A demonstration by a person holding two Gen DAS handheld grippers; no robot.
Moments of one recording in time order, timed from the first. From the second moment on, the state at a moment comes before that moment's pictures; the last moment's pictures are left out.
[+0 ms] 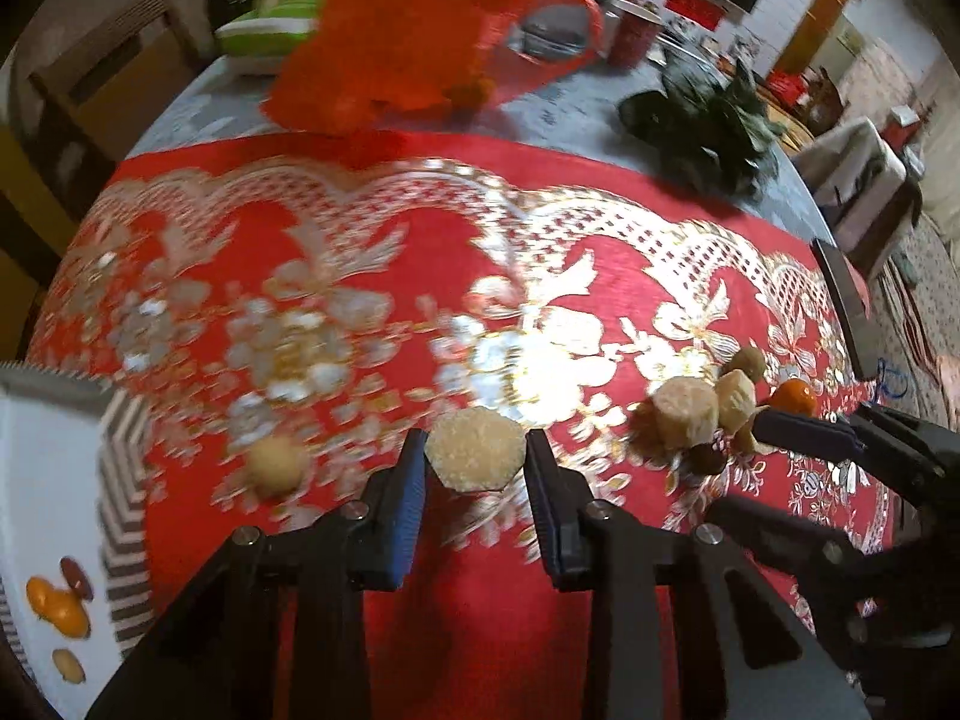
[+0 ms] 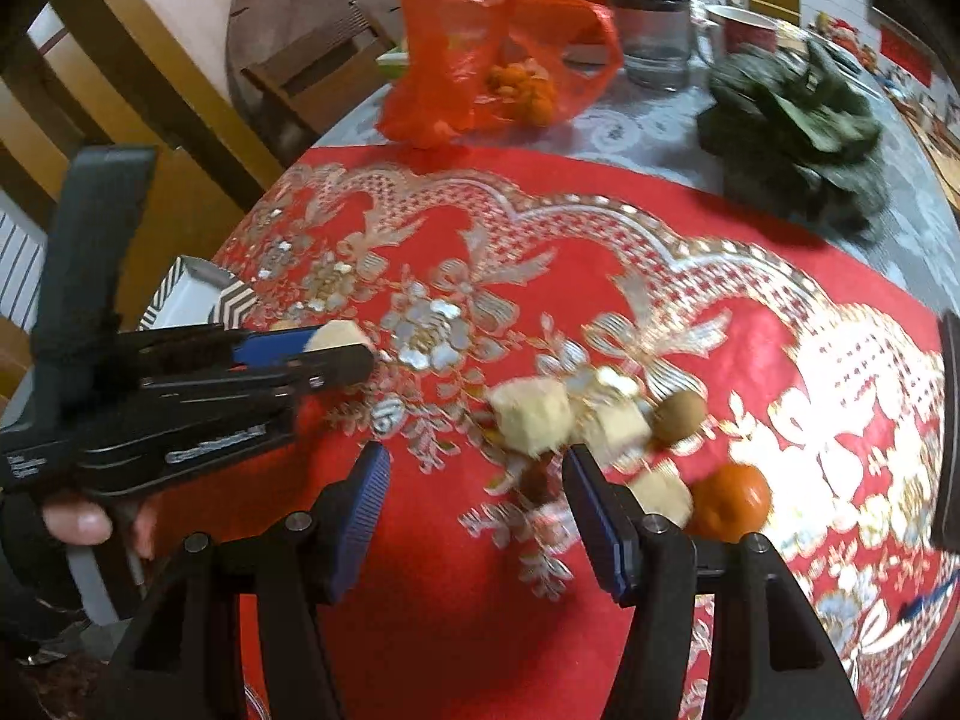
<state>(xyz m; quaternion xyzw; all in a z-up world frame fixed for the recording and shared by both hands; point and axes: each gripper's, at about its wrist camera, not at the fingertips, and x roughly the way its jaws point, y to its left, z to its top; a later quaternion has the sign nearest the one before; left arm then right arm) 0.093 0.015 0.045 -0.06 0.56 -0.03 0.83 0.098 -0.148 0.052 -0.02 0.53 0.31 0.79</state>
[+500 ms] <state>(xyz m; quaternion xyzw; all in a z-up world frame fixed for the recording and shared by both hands) 0.059 0.042 0.051 -0.05 0.56 0.00 0.83 0.122 -0.121 0.023 -0.10 0.55 0.29 0.78</state>
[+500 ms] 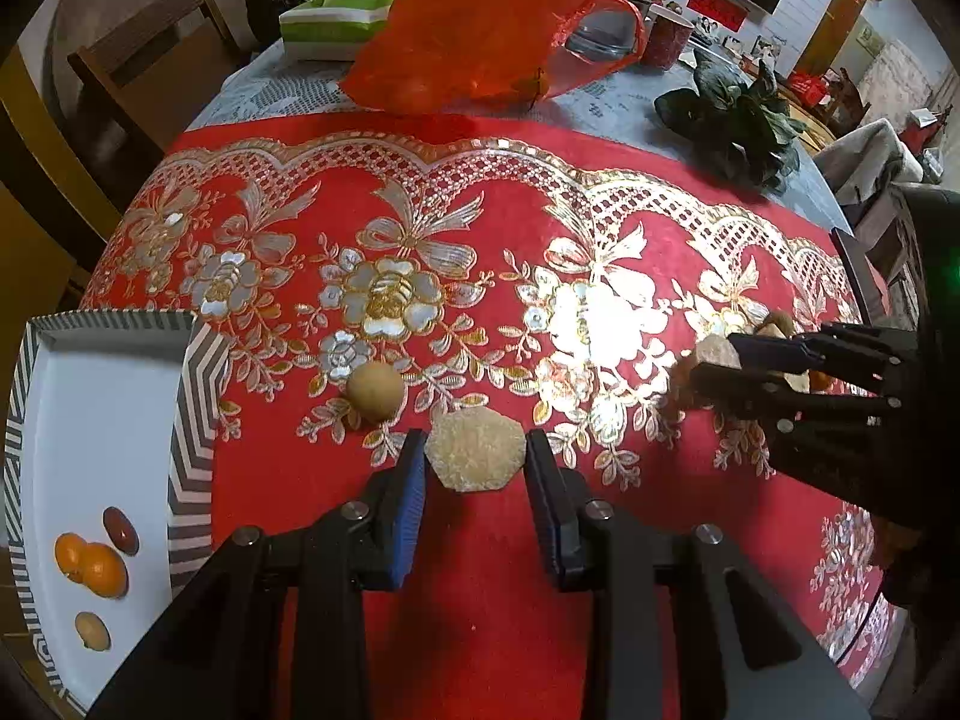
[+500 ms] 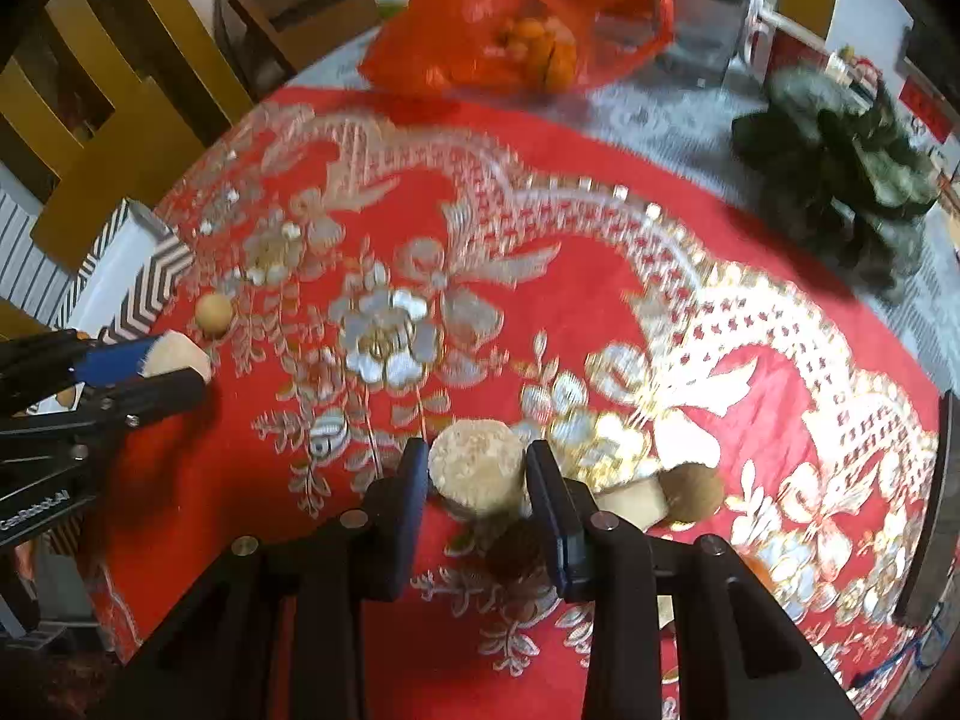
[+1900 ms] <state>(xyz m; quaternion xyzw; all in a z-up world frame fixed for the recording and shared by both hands) -0.026 0.146 0.102 -0.06 0.51 0.10 0.85 0.037 0.007 0.095 -0.13 0.48 0.40 0.77</state>
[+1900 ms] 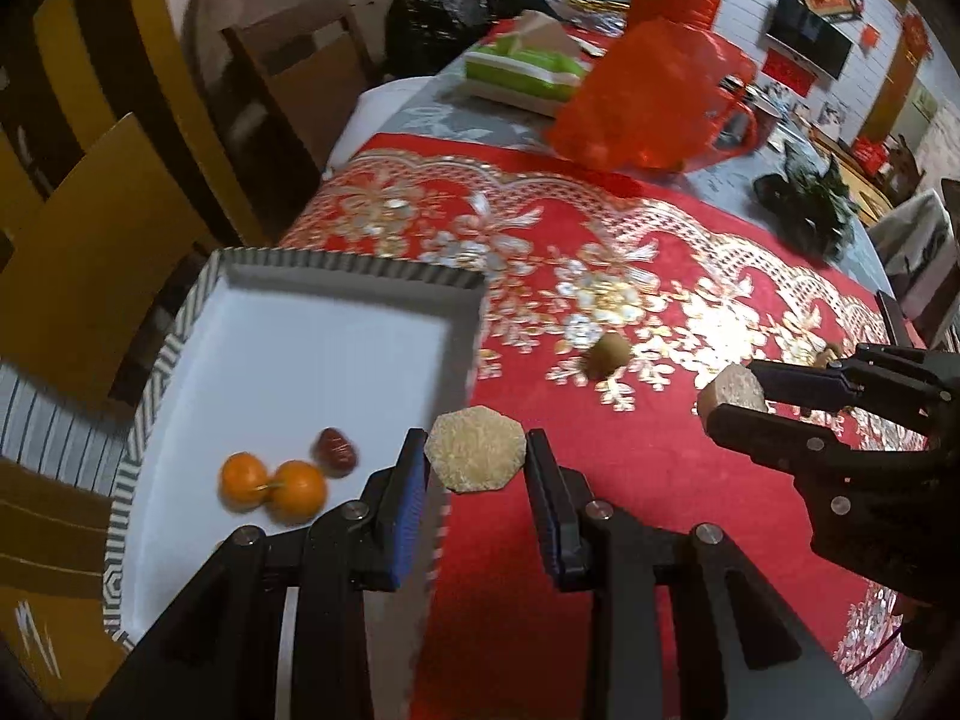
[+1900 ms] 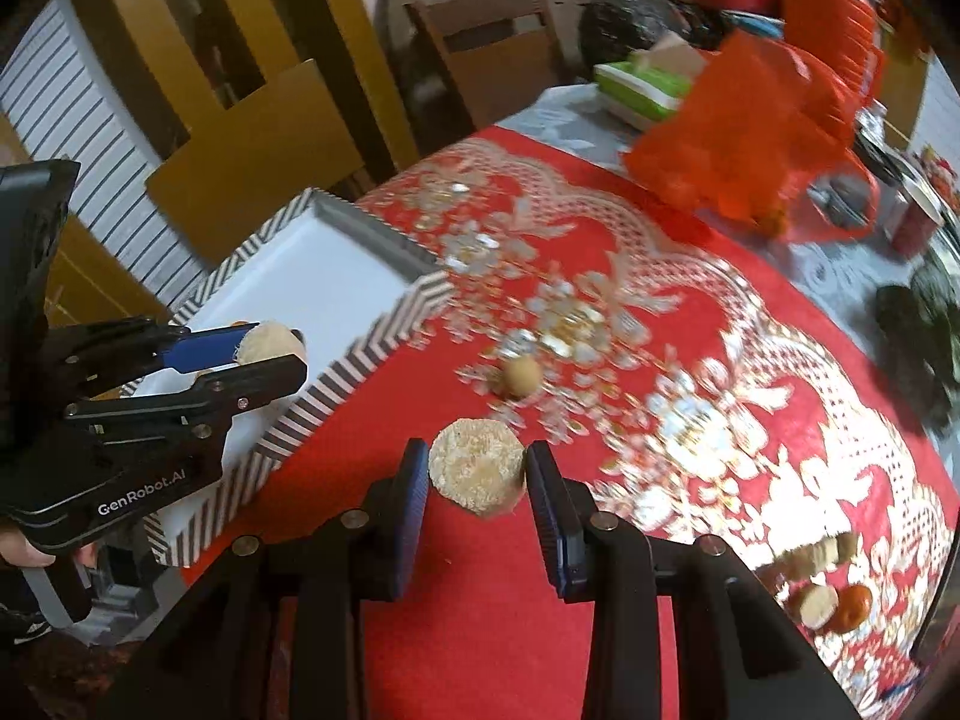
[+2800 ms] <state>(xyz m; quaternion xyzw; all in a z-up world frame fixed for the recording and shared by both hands) -0.092 0.233 0.080 -0.13 0.53 0.18 0.82 -0.002 0.128 0.087 -0.20 0.47 0.50 0.70</state>
